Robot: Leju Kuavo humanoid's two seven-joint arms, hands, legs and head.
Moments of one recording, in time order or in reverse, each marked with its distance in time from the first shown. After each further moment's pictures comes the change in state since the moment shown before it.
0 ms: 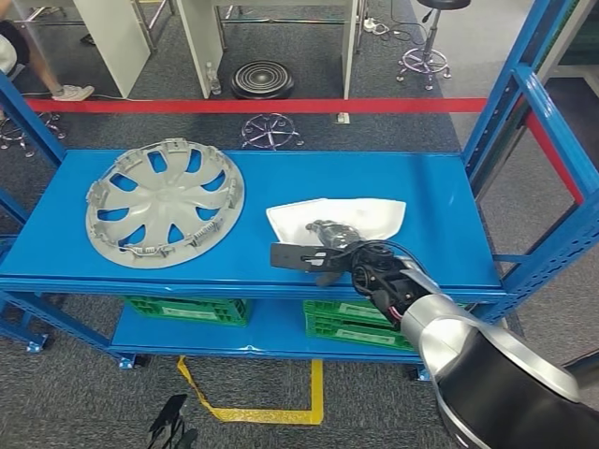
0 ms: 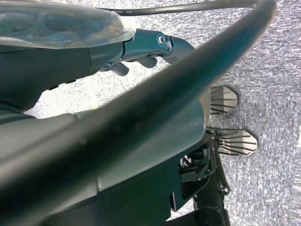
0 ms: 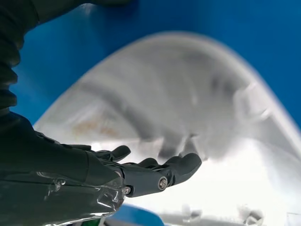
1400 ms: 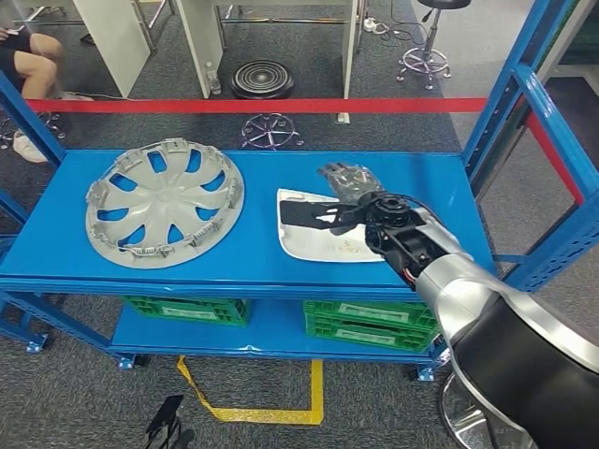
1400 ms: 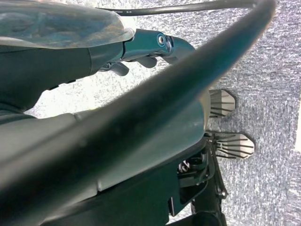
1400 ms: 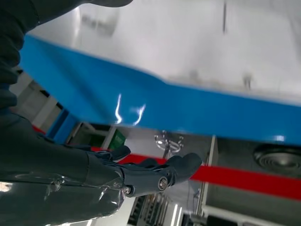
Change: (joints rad) left arm 0.004 0.008 -0.007 0.000 0.010 0.000 -0.017; right arm -0.164 -0.034 0.028 -0.004 0.102 -0.064 -0.011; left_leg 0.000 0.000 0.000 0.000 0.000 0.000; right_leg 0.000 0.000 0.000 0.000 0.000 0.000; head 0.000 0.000
